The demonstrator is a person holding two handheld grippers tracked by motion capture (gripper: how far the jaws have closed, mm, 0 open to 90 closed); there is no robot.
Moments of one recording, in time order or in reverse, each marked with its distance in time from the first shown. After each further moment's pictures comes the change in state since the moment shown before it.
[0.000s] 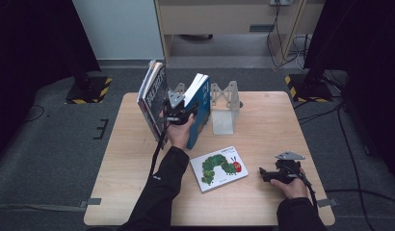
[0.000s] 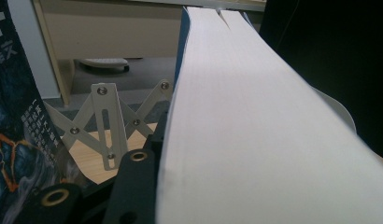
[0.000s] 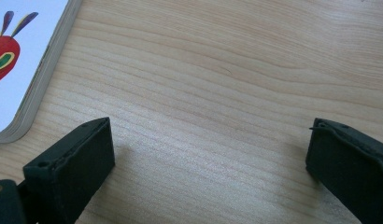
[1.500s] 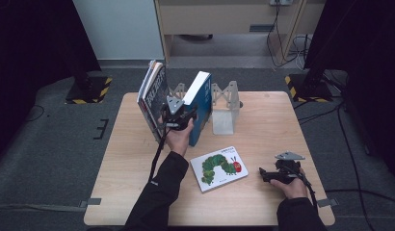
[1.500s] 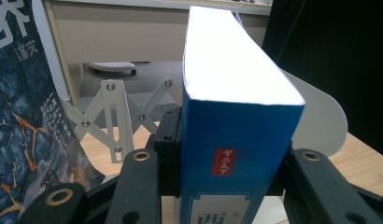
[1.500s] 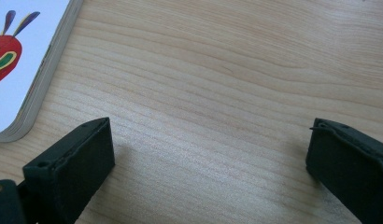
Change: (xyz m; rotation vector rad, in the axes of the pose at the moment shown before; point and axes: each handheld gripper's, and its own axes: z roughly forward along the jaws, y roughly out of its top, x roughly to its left) left arm -0.007 -0.006 -0.017 -0.020 0.026 0.008; right arm 0.000 0.000 0.000 0.001 0.003 -0.004
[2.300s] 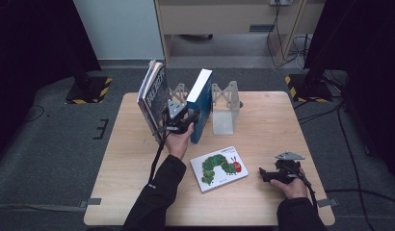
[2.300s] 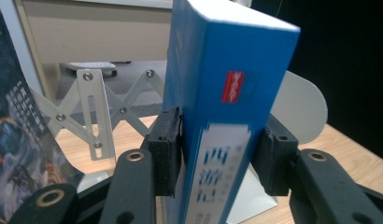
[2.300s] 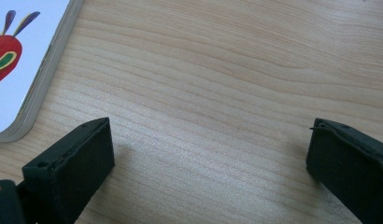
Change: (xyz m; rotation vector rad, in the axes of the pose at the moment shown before) left arm 0.005 -0.018 -0.002 -0.017 -0.095 -0.003; right arm 0.000 0.000 0.000 0.000 0.001 -0.001
